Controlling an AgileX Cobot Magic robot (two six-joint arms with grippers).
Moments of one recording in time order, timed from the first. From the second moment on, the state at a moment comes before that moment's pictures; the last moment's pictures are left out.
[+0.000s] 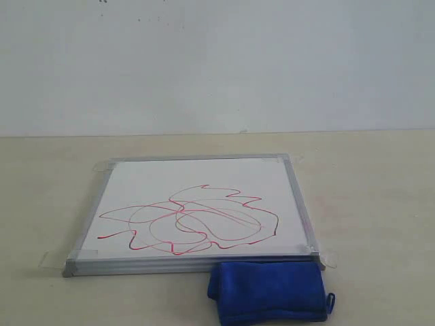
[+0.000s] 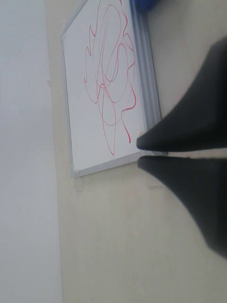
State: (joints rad) left arm -0.04 0.00 0.00 -0.05 0.32 0.04; right arm 0.27 0.55 -0.30 -0.25 0.03 0.34
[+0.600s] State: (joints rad) left arm -0.04 0.00 0.00 -0.05 0.32 0.04; right arm 0.67 1.10 -0.72 -0.25 0.65 -0.03
